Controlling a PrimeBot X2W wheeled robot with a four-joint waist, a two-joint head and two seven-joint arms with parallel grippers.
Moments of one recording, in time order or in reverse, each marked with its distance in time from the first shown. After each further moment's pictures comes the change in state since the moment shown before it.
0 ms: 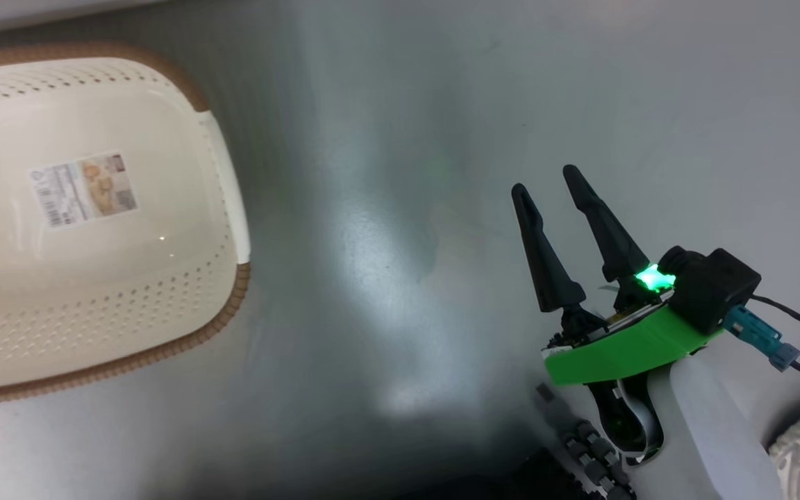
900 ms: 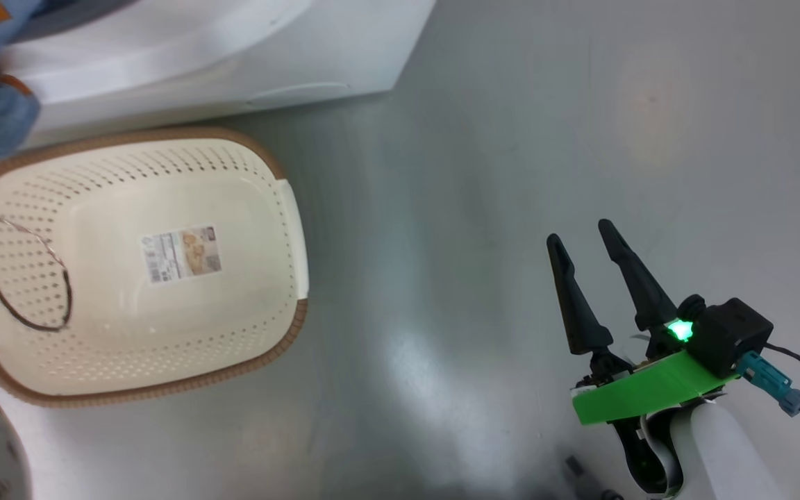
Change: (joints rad) left arm 0.401 -0.265 0.272 0.071 0.232 0.001 -0.105; right arm 0.121 0.001 -0.087 0.003 -0.084 0.000 0.000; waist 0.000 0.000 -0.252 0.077
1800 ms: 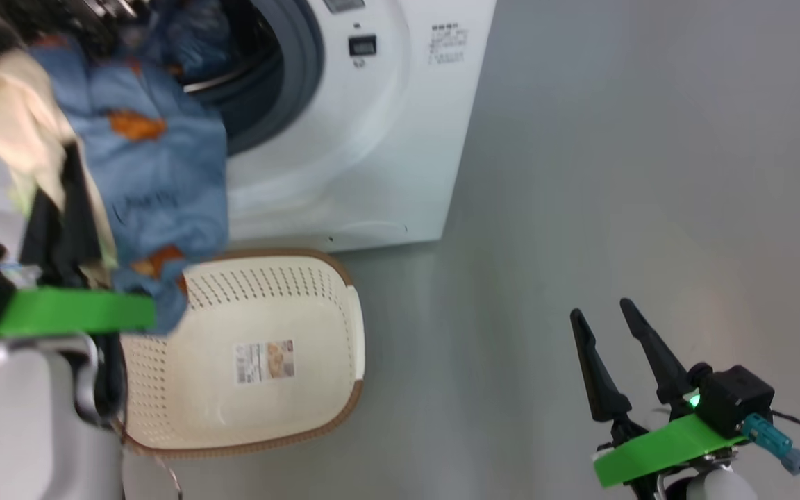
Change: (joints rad) left arm 0.726 -0.141 -0.038 -0.522 -0.017 0.006 -0.064; right arm 0.163 0.003 -0.059 0.026 -0.052 0.000 0.000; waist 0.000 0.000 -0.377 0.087
